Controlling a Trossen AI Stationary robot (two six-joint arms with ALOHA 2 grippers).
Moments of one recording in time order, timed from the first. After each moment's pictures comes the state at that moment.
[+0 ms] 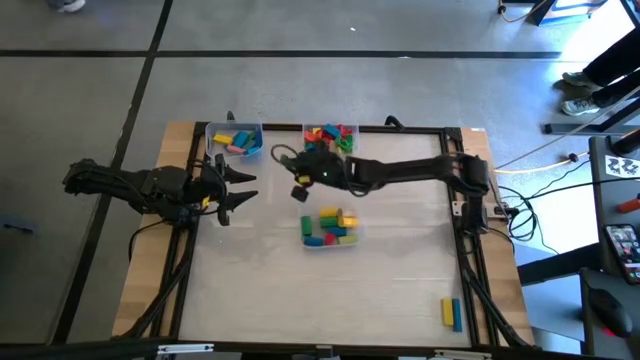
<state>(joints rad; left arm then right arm) -0.19 0.49 0.51 -0.08 -0.44 -0.10 -0.09 1.95 1.49 0.02 0.33 -0.04</state>
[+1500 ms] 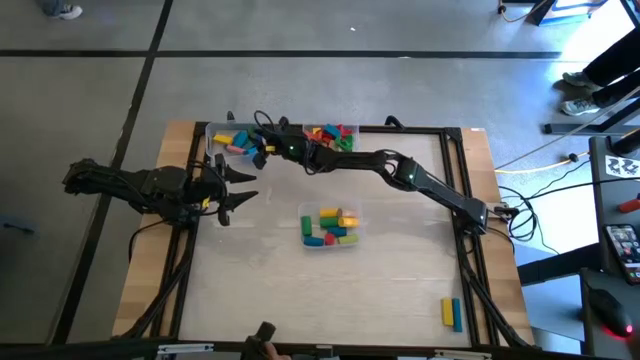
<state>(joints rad) -0.19 0.49 0.51 -0.09 -0.44 -0.06 -0.30 2.67 2.23 0.41 0.15 -0.01</state>
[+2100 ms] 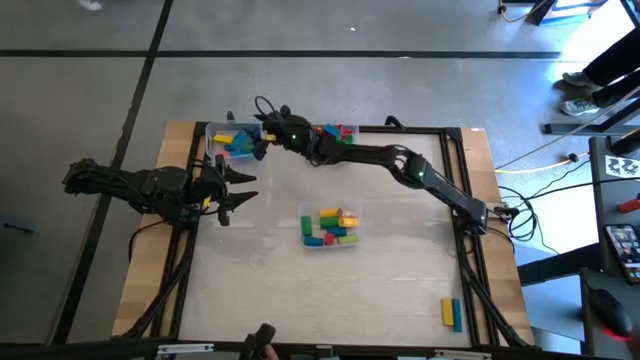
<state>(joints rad) -0.19 0.49 0.51 -0.10 -0.44 -0.11 -0.30 2.56 2.23 0.32 0.15 0.01</state>
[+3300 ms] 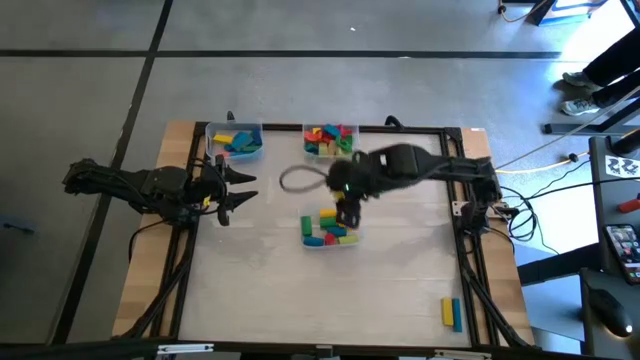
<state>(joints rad) -0.19 0.49 0.51 -0.09 -0.44 -0.13 0.08 1.90 2.23 -1.39 0.17 0.27</state>
